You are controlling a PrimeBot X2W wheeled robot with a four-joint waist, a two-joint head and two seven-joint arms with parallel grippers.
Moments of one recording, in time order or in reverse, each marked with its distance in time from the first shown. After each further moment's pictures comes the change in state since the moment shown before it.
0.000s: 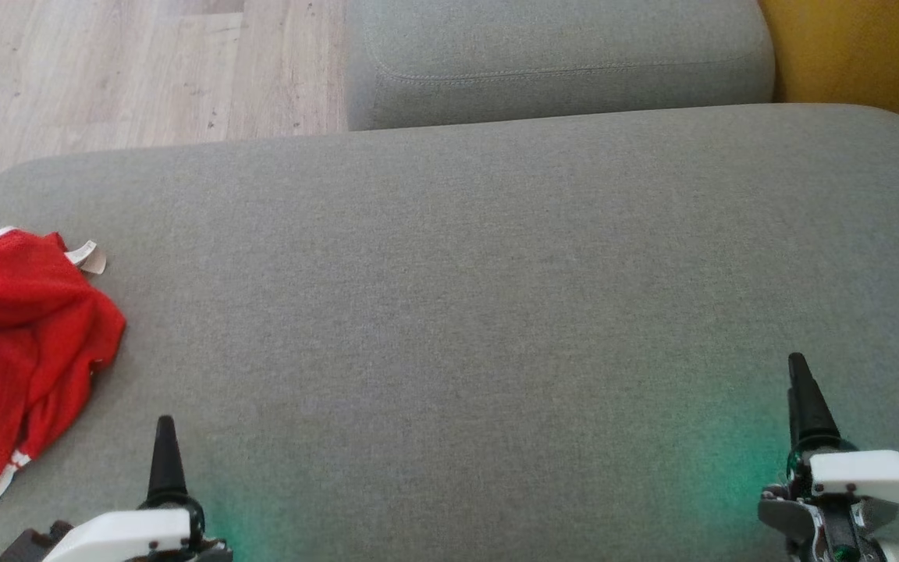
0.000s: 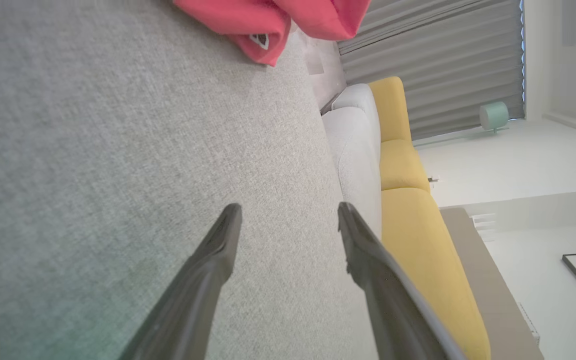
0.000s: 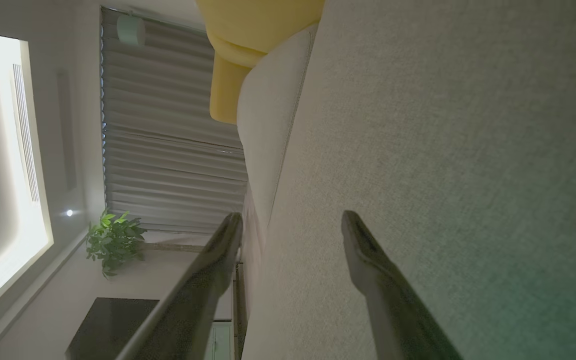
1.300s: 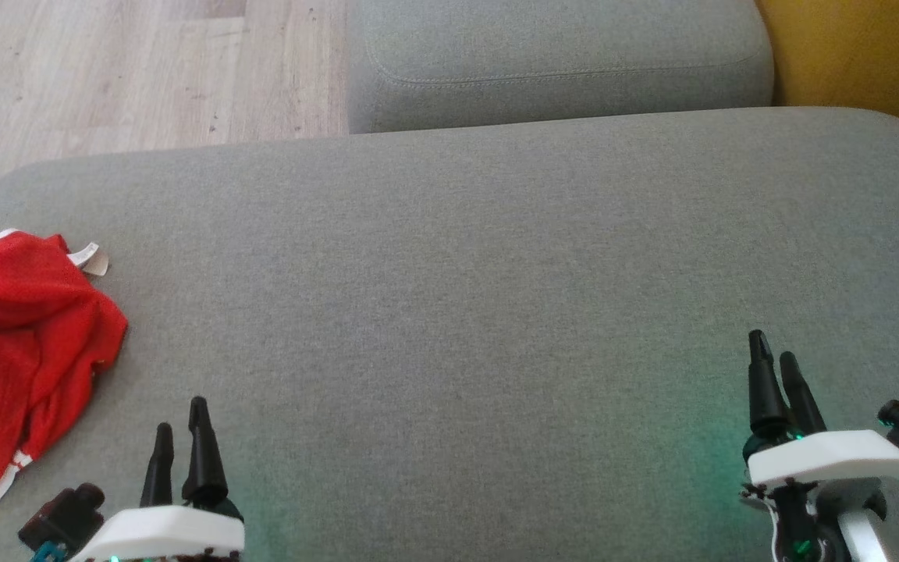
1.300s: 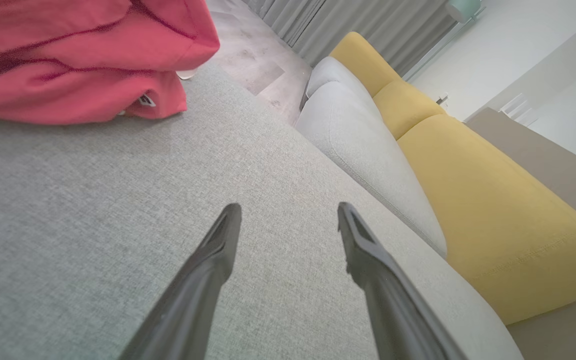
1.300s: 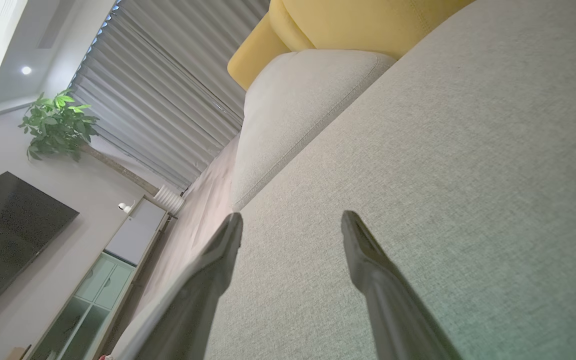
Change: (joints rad) left arm 0.021 0.009 -0.055 -0.052 0.540 0.000 -0.110; right arm -0.023 -0.015 0.074 -0.020 -0.530 0.000 -0.114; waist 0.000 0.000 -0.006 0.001
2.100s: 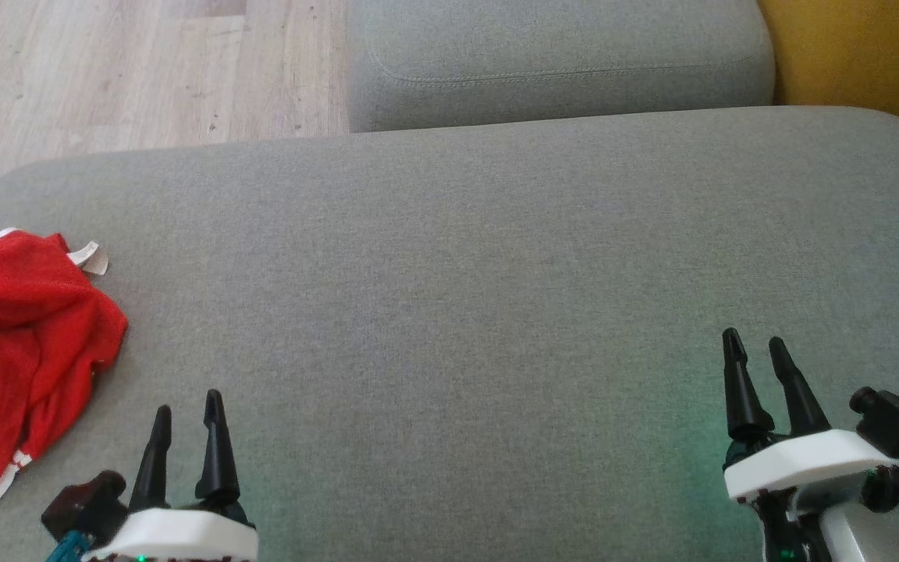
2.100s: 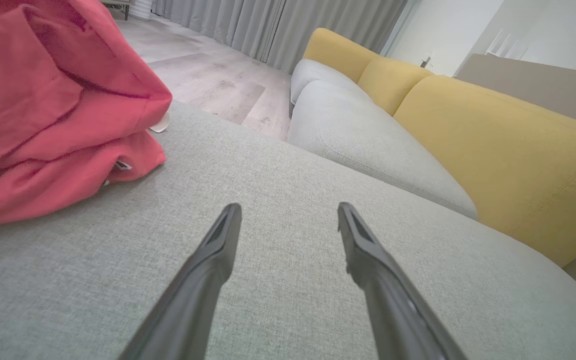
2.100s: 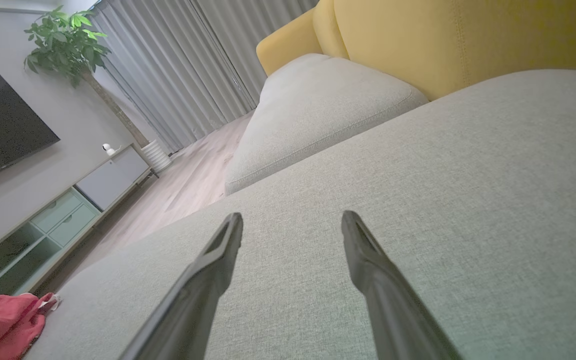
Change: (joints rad) left arm 0.002 0.019 -0.014 -0.007 0.296 0.000 -0.071; right arm 0.000 -0.034 0.059 -0.011 -0.275 0.000 -0.067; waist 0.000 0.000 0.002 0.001
